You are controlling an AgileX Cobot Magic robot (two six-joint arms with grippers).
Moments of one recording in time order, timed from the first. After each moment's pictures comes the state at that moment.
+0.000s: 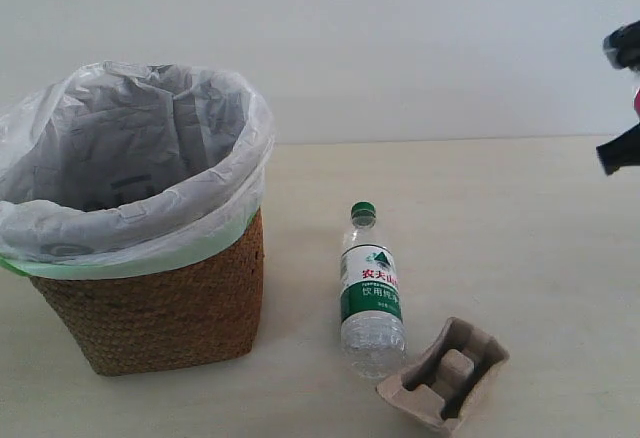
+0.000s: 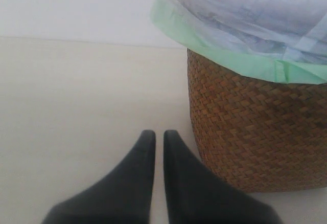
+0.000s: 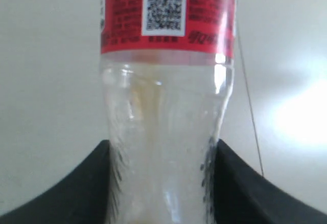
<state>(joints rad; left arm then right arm) 0.06 0.00 0.00 -0.22 0.31 0.15 0.25 1.53 -1.15 -0.75 1.00 0.58</state>
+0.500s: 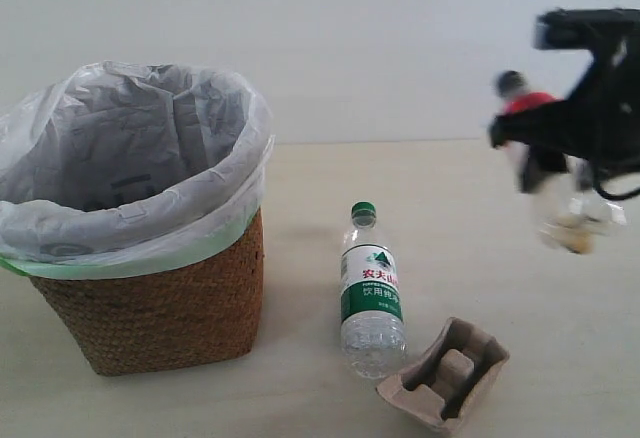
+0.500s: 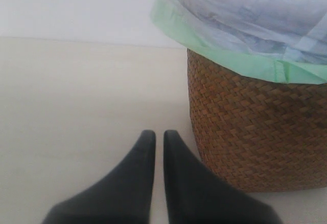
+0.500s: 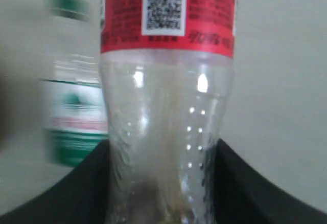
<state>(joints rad) 0.06 0.00 0.00 -0.22 0.31 0.15 0.27 1.53 -1.24 0.10 0.87 0.09</state>
